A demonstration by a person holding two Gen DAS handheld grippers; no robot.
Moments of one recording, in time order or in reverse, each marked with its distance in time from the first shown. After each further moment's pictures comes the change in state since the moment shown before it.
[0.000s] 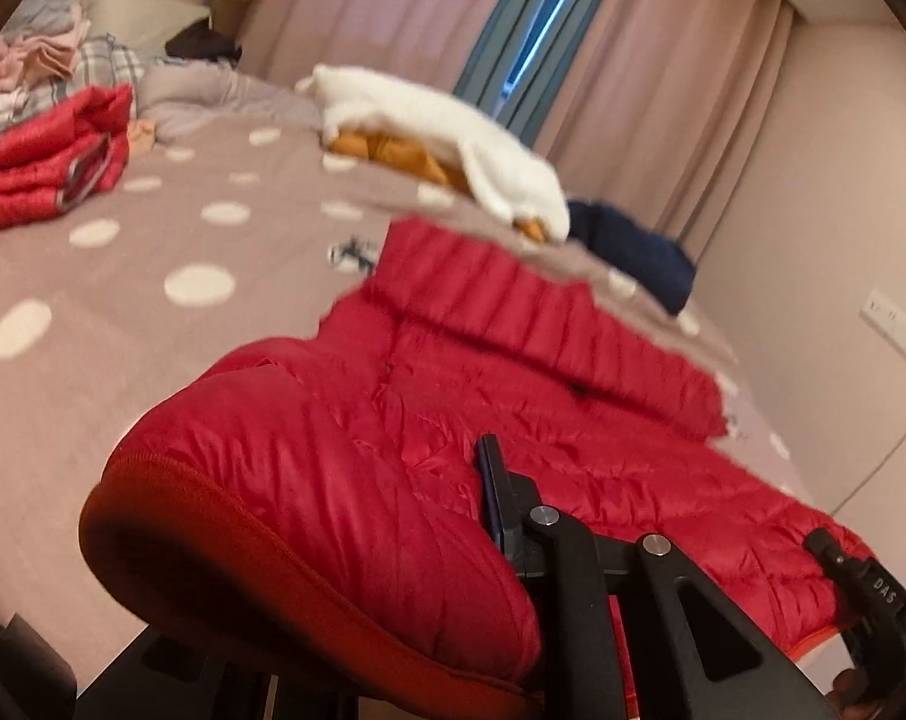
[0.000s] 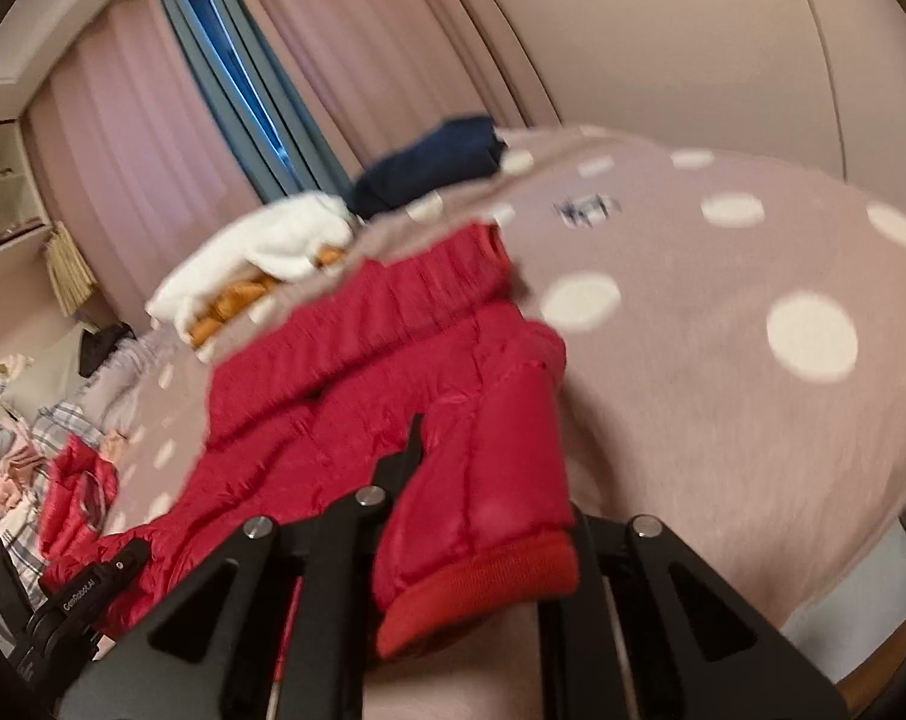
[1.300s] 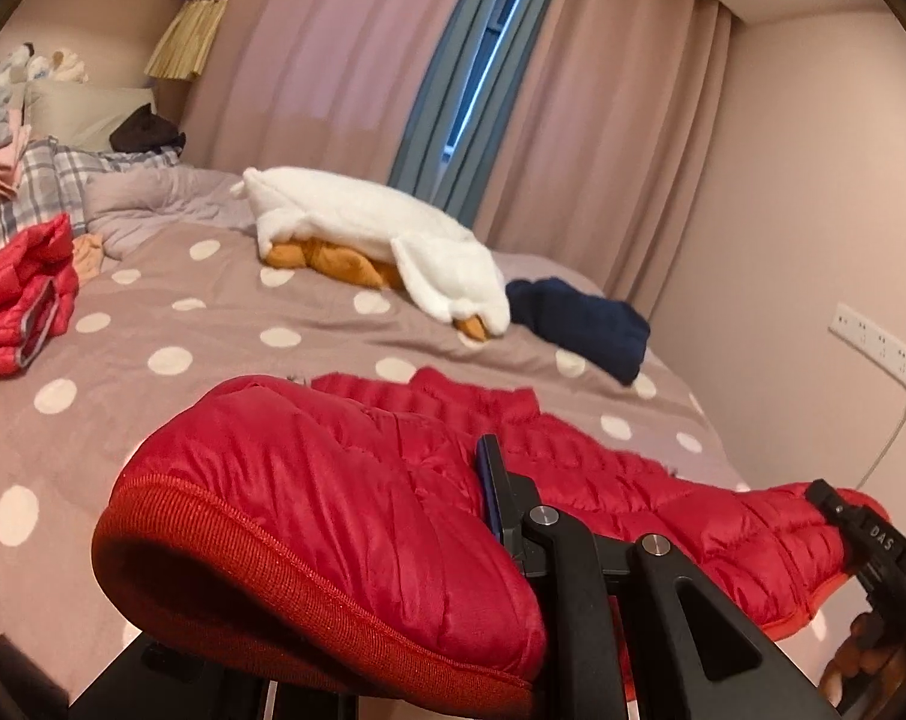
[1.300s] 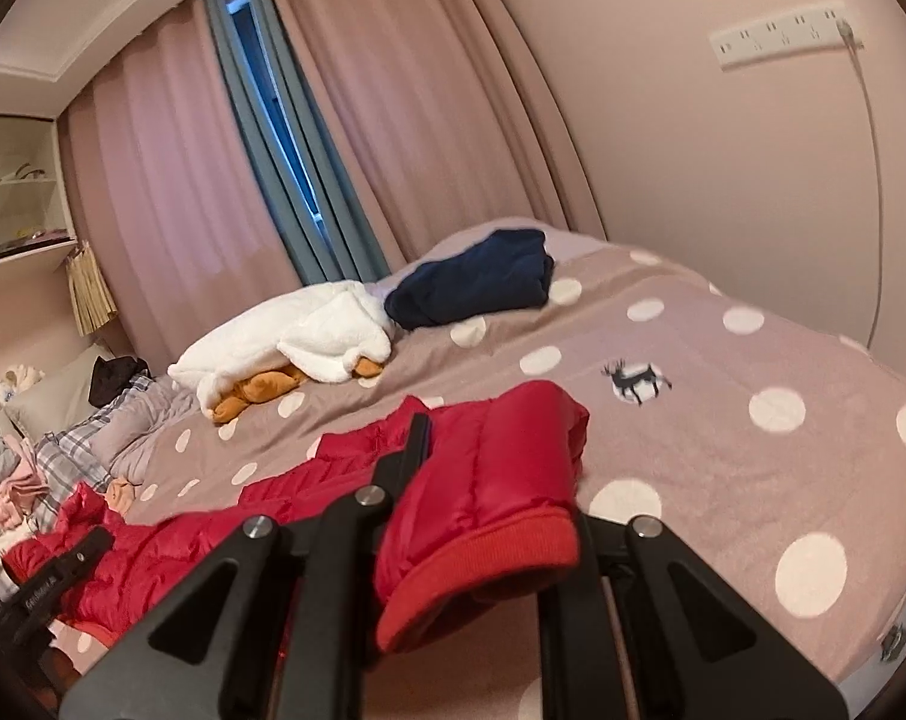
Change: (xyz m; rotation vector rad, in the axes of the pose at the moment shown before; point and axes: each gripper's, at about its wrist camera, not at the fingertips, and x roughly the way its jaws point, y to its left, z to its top) left arm -0.011 -0.057 0.083 0.128 -0.097 -0.054; right arm 0.001 0.042 0.108 -0.095 -0.128 0.028
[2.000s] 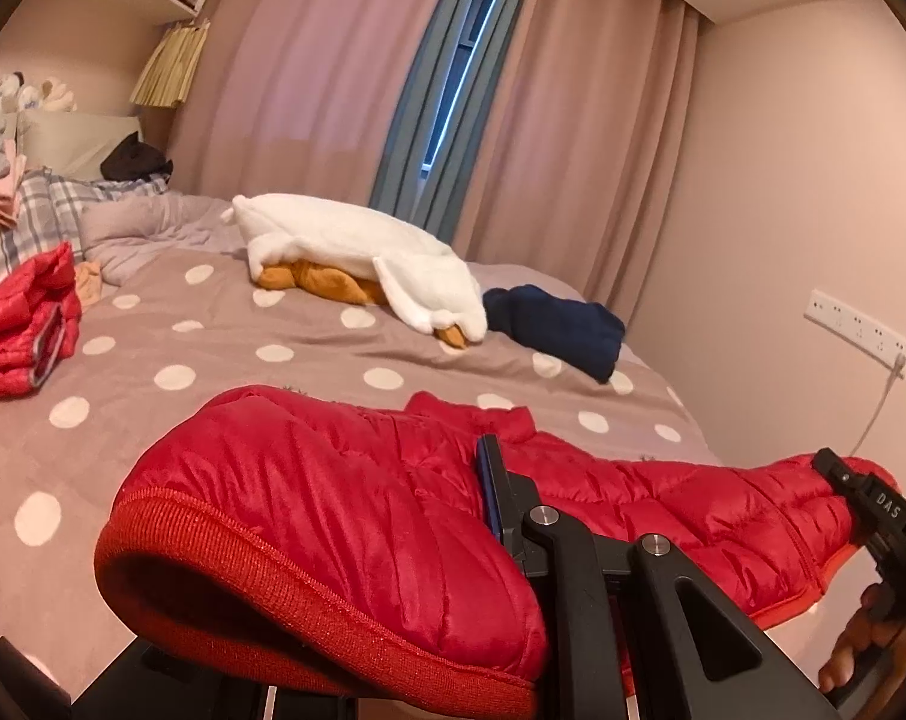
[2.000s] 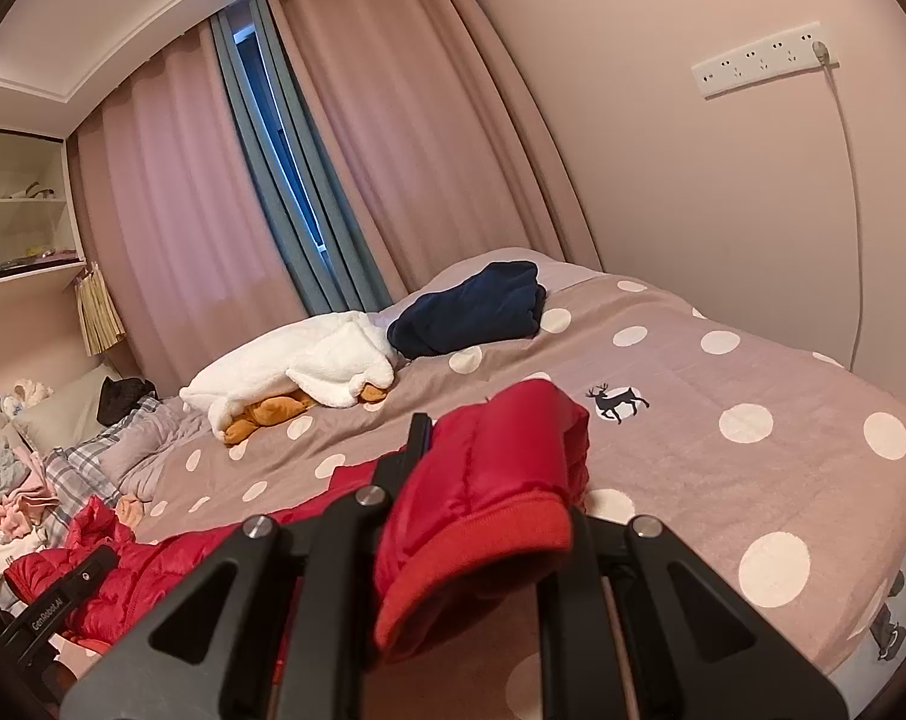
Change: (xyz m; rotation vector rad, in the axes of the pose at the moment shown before) left arm -0.035 -0.014 -0.003 0.050 -0.043 -0.019; right arm -0.049 -0.004 0.004 -0.008 -0.085 0.002
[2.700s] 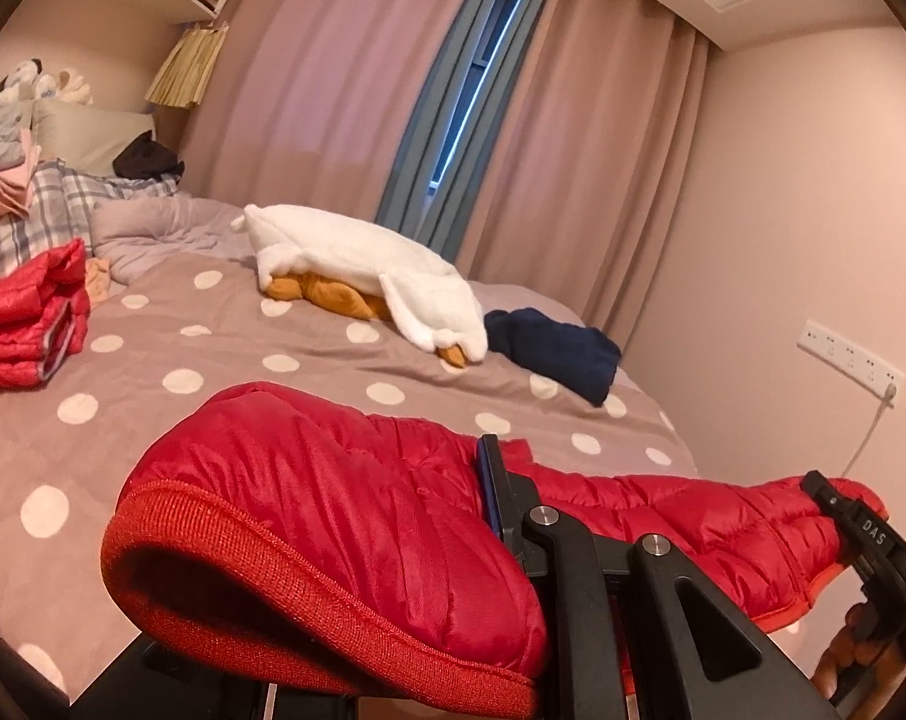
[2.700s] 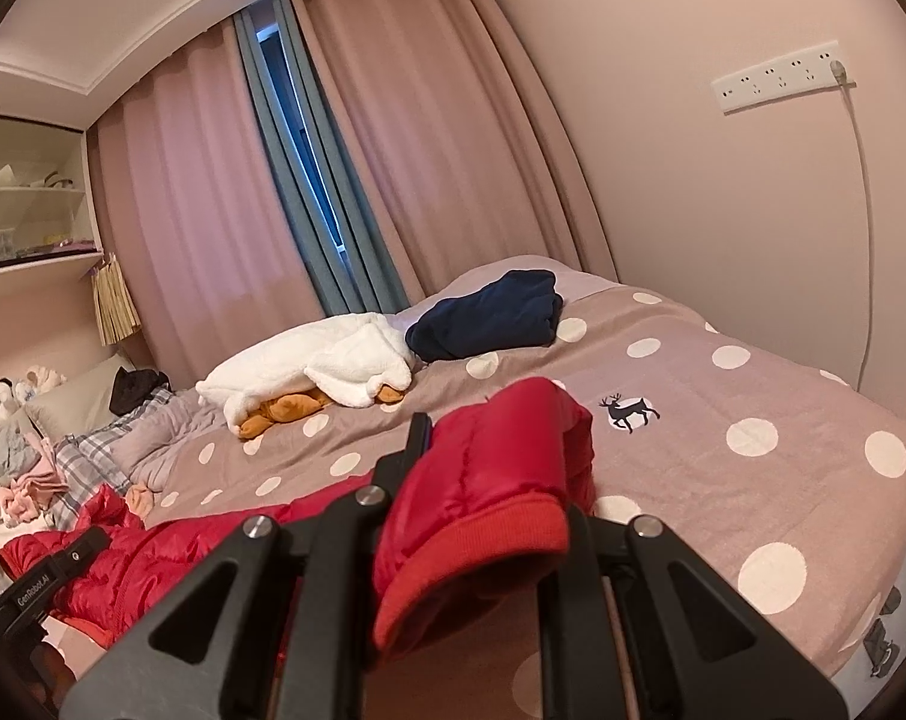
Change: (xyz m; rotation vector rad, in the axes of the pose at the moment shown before) left arm -0.019 0.003 0.004 -0.046 -0.042 -0.003; right arm -0.012 0.004 0.002 -0.037 -0.005 0.040
